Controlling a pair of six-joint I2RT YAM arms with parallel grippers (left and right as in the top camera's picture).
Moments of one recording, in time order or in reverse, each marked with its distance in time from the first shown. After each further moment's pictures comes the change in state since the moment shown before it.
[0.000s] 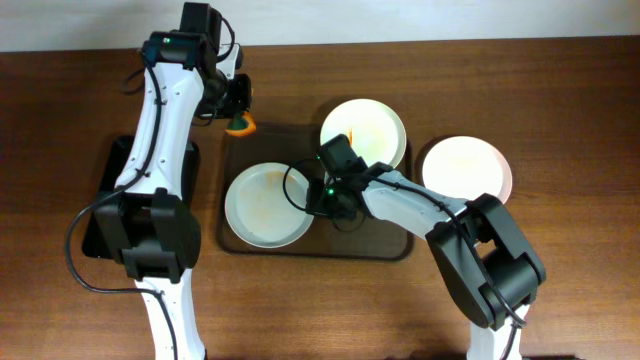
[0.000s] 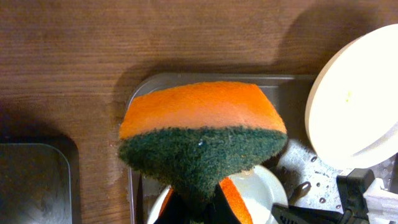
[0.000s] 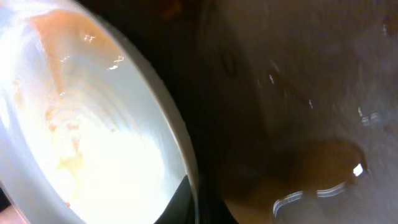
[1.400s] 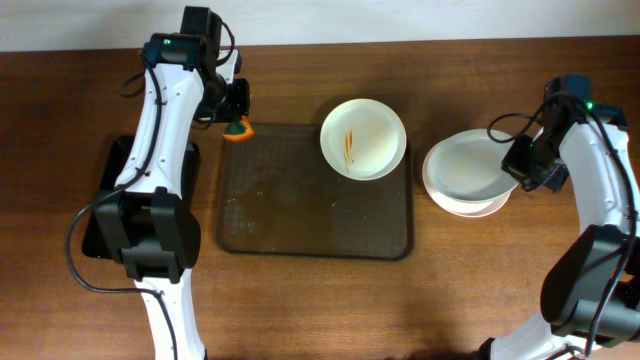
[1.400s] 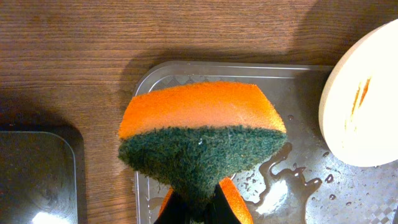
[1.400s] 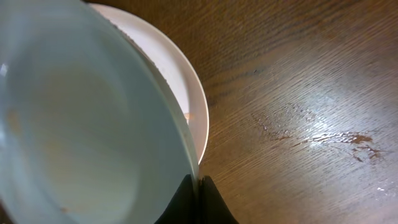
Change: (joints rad) left arm 0.002 0.000 -0.019 -0.017 -0.022 0.000; right arm -0.836 -0.197 0.242 -0.702 0.389 -0.385
